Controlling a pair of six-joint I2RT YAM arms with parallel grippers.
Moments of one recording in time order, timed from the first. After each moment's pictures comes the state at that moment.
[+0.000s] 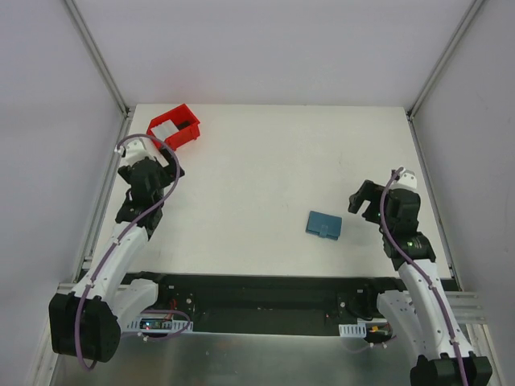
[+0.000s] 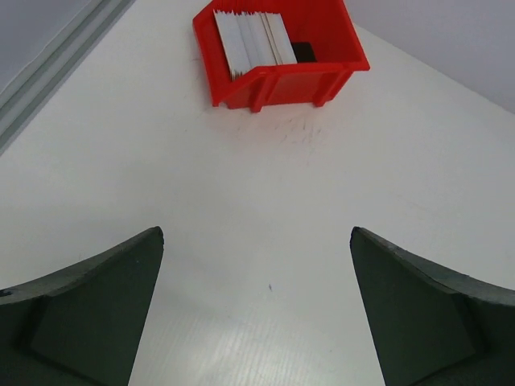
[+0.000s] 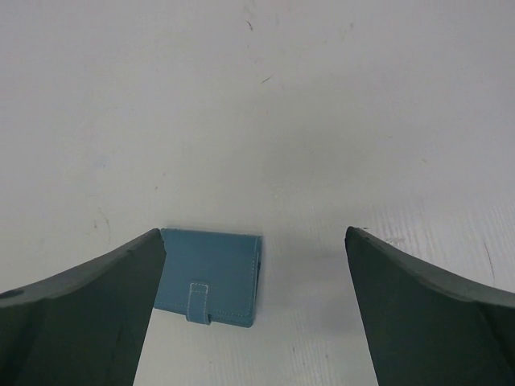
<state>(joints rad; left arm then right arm) -0.14 0.94 0.61 0.01 -0.38 -0.40 0.10 0.67 0.54 -0.39 0.07 0.35</state>
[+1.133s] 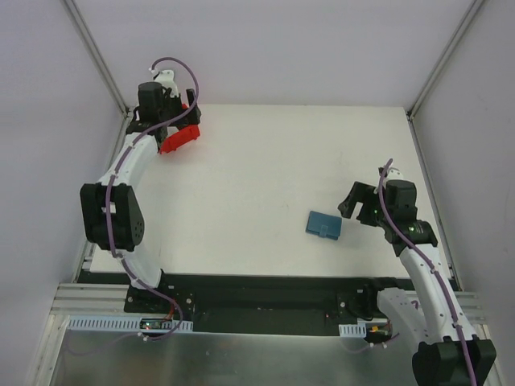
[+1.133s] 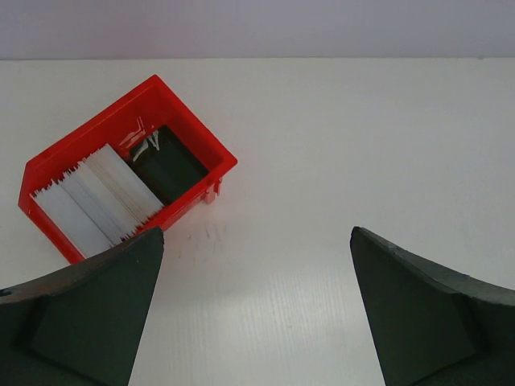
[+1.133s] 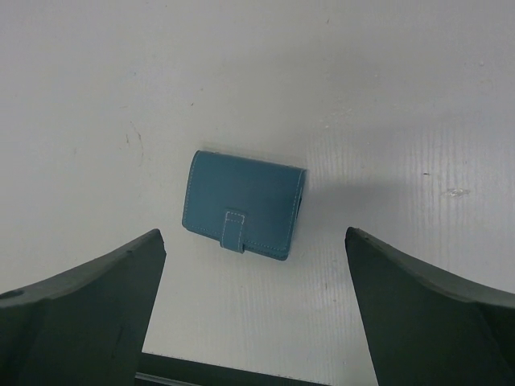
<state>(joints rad) -0.05 1.67 1.42 -0.14 0.14 -0.14 0.10 0.78 0.67 -0.60 -0.13 0.34</state>
